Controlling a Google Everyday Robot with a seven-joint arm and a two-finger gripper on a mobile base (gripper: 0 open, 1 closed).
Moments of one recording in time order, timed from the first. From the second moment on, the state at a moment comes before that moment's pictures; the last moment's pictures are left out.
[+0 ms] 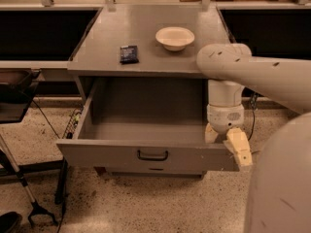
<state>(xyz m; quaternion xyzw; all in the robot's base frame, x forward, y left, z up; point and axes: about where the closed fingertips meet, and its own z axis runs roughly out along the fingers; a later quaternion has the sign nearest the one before) 0.444 -0.195 0.721 0.75 -0.60 -0.18 0.20</state>
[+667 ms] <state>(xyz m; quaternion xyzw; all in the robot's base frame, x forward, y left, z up) 0.458 -0.215 0.776 0.69 -0.69 -0.17 0.09</state>
